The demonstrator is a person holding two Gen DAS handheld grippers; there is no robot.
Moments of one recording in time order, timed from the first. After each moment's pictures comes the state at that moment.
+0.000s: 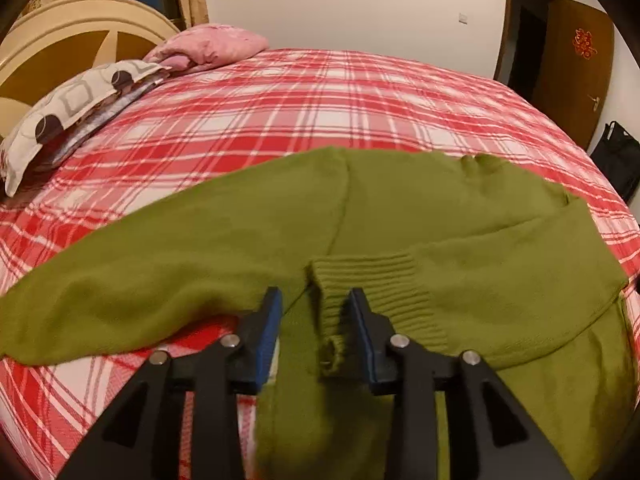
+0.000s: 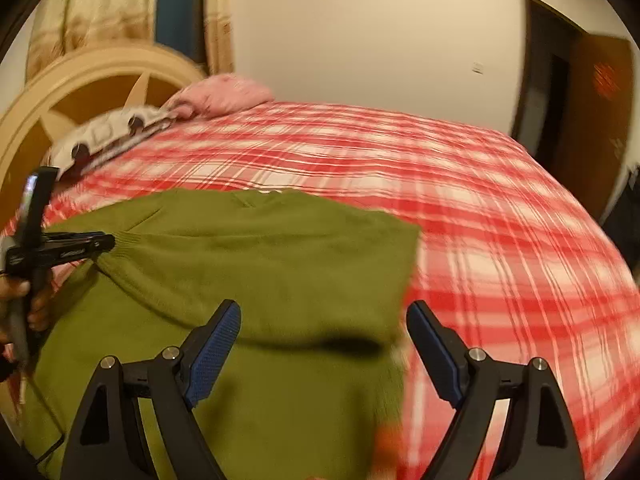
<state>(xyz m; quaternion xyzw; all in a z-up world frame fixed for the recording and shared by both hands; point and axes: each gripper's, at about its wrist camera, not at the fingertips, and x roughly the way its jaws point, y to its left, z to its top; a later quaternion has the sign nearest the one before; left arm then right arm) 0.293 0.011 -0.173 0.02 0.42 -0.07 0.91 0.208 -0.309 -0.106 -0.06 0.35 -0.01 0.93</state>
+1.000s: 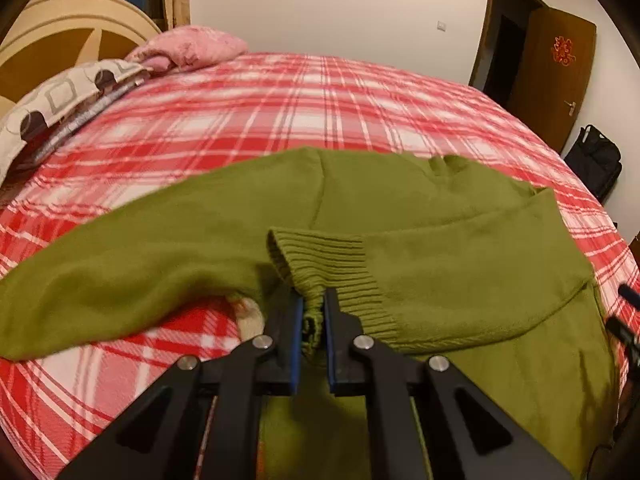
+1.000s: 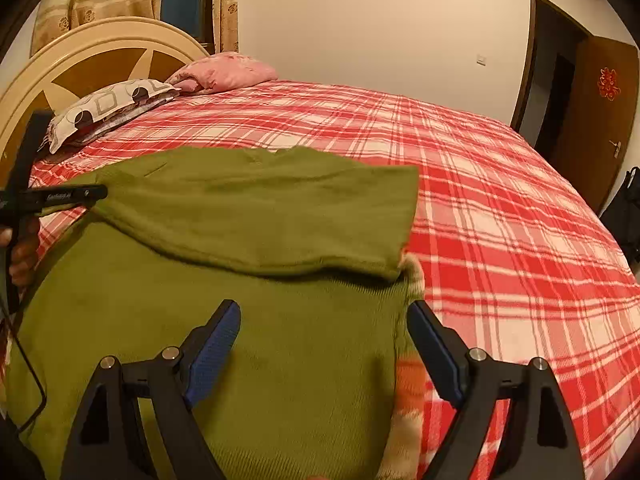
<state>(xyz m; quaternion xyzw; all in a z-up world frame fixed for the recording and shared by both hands) 0.278 0.012 -0.168 0.00 0.41 -0.12 0.90 0.157 -0.298 -0.129 -0.05 0.34 -0.02 0.94</state>
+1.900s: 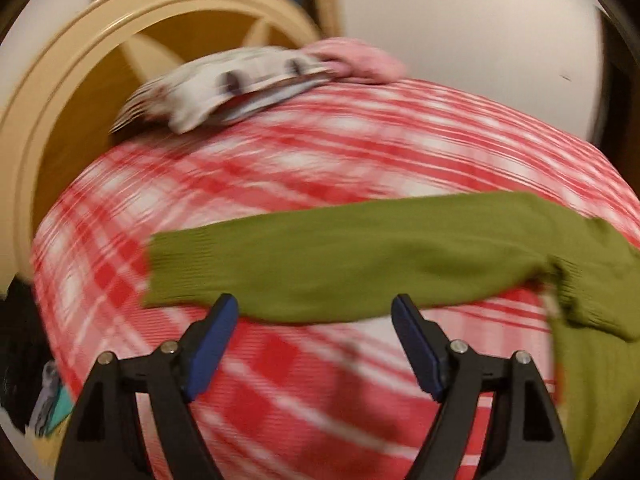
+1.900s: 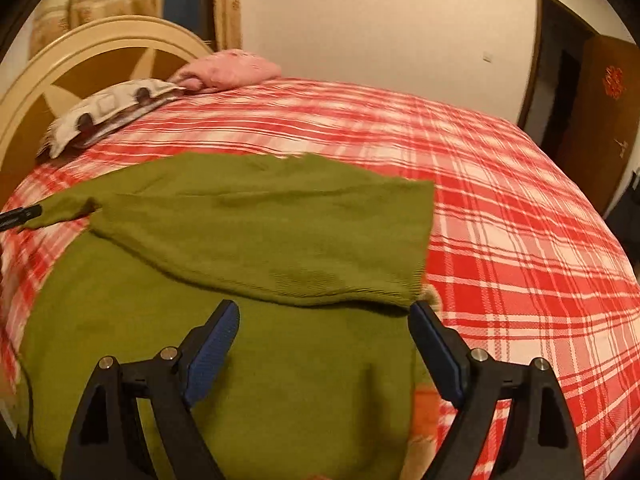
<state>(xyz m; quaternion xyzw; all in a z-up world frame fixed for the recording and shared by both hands) 0.233 0.225 -0.154 -0.03 0.37 0.13 0.92 0.156 -0.281 -0.116 -0.07 0.35 0.01 0.93</state>
